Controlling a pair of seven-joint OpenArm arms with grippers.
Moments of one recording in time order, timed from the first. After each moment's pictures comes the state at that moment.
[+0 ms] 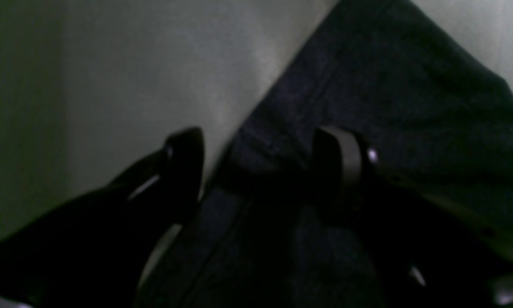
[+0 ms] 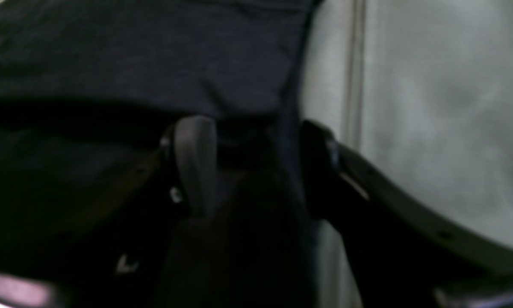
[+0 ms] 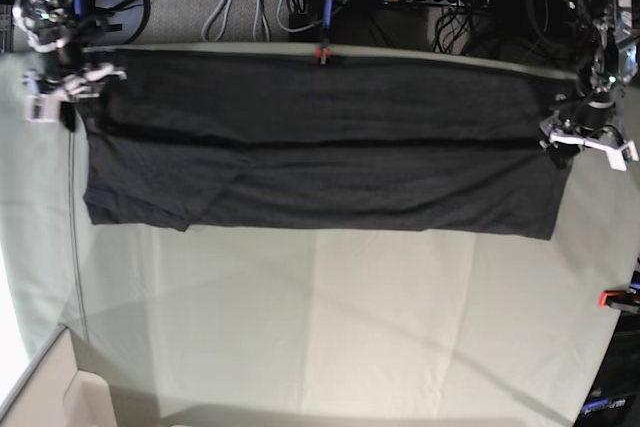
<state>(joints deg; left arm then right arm) 12.4 -22.7 -13.3 70.5 -39.7 0.5 15.5 -17.8 6.4 41.8 71.3 -2.3 39.0 4.2</state>
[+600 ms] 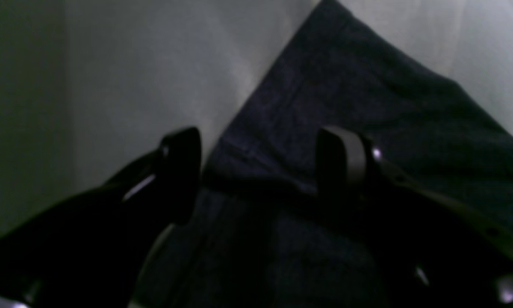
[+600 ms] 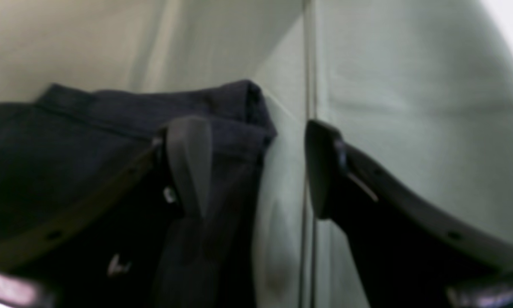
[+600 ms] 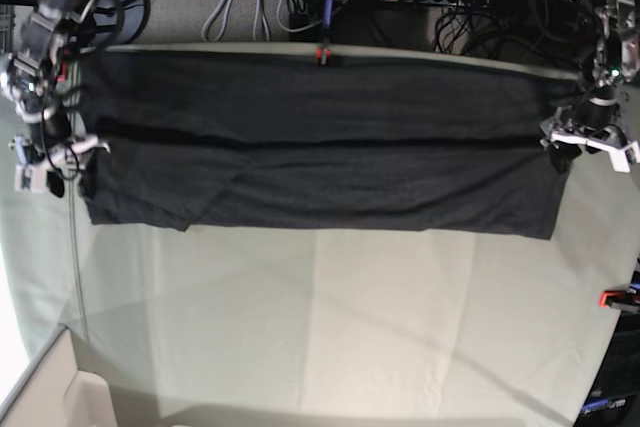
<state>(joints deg) 15.9 -23.1 -13.8 77.4 -39.6 0.5 15.1 0.3 11.0 41.2 58.1 -9.7 39.0 3.8</state>
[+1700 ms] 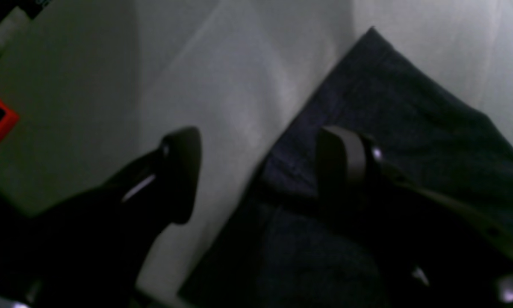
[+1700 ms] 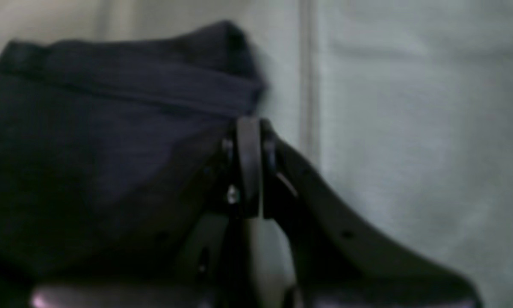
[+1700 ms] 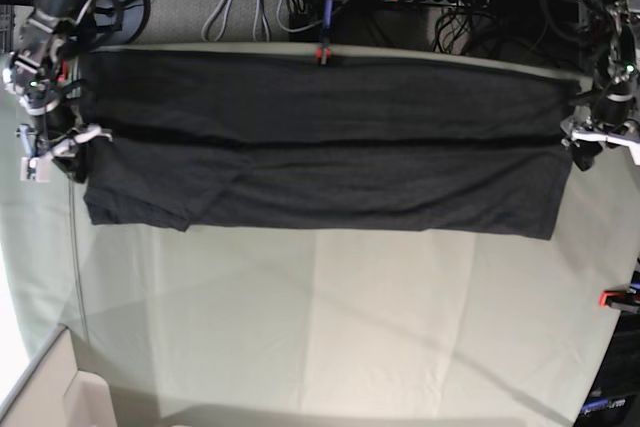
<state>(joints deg) 16.6 -22.8 -18.9 77.2 -39.4 0.5 15.5 -1.1 11.4 41.2 55.3 -10.4 39.0 4.1</state>
